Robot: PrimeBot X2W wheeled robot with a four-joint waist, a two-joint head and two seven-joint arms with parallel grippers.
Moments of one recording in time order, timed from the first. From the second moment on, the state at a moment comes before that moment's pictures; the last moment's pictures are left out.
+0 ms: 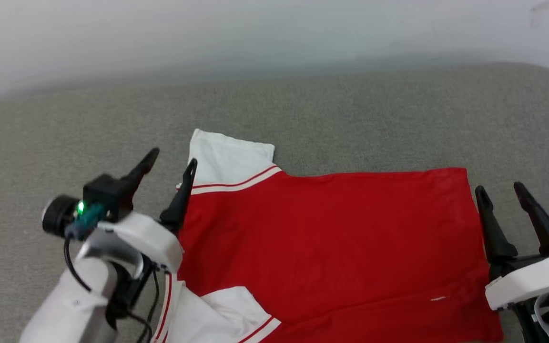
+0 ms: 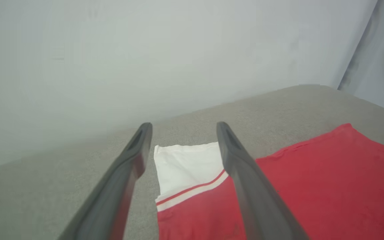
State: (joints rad) left arm -0.32 0.42 -0.39 0.08 -0.44 0.03 -0.10; right arm -0.05 -0.20 -0.04 -0.04 0.30 0.13 -0.03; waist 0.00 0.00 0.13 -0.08
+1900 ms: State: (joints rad) left arm -0.85 0.57 -0.60 0.45 -0.70 -0.09 0.32; right arm -0.20 -0.26 -0.01 -0.02 0.25 0.13 0.09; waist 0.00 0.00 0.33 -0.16
